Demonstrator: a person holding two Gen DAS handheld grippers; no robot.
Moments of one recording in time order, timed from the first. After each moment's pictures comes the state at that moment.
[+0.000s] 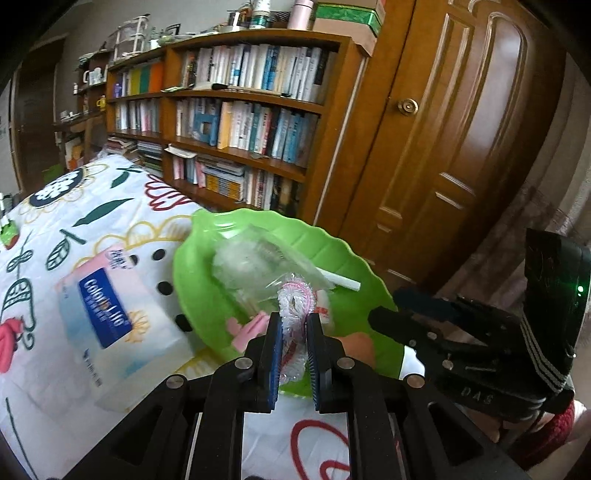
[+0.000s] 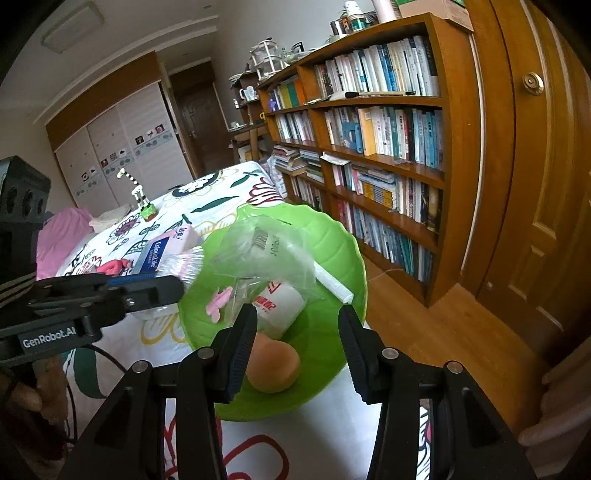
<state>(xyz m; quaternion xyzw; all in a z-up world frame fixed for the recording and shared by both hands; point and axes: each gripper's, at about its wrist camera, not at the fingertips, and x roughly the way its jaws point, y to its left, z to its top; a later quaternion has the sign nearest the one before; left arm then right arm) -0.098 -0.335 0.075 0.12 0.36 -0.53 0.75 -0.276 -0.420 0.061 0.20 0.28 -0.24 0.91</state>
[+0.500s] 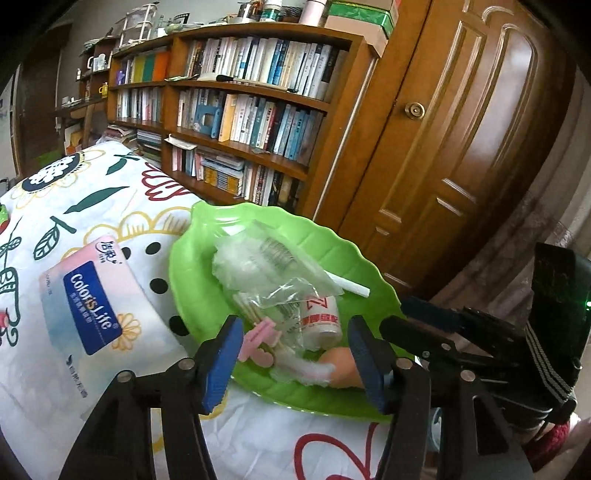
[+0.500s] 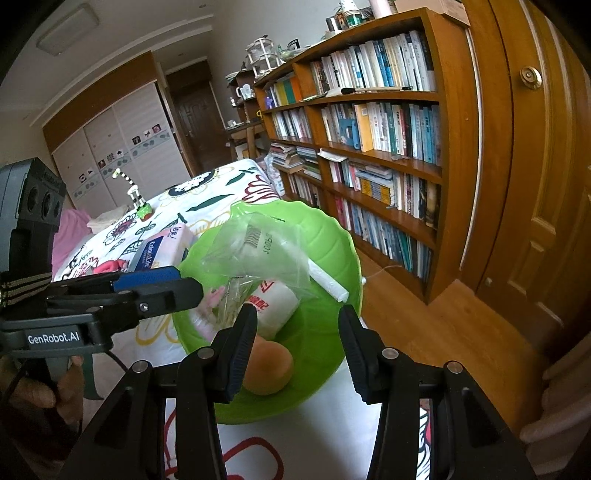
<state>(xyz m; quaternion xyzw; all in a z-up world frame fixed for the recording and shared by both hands) -0.085 -0.336 0.066 0.10 0.38 -0.53 0.75 -0.276 -0.427 0.058 0.21 0.28 -0.24 0.90</state>
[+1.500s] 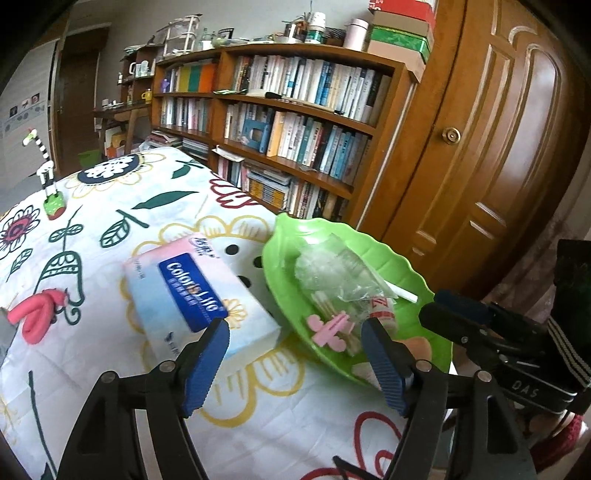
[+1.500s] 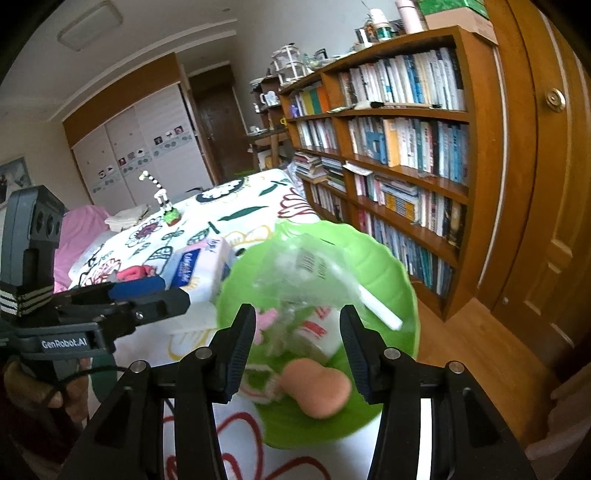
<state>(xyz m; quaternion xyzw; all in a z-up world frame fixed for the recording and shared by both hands) -0.060 -0.283 0.076 0.08 0.36 -0.47 0.80 -0.249 -0.403 0.076 0.19 0.26 -0.21 0.92</state>
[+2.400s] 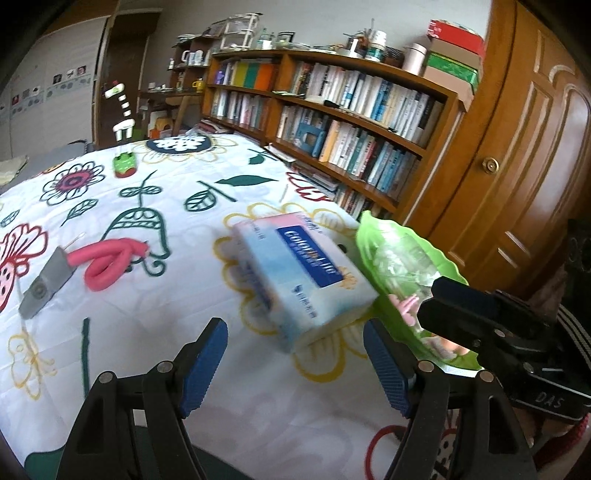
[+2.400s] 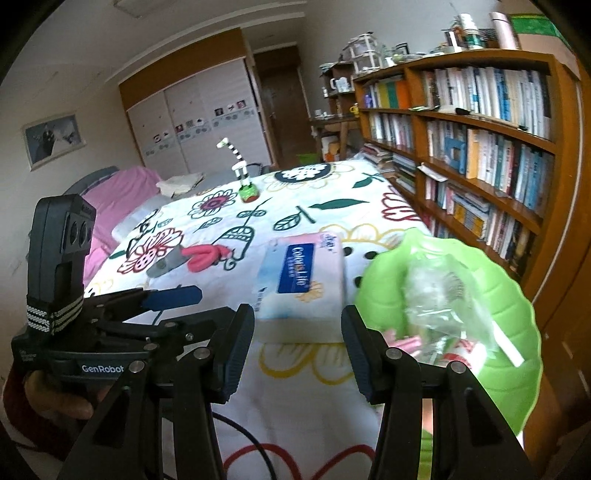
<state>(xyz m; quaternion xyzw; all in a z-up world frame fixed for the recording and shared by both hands) -0.032 -0.203 0.063 0.03 0.38 -0.41 0.83 -0.175 -0.337 0.091 0.15 0.29 -0.09 0.94</state>
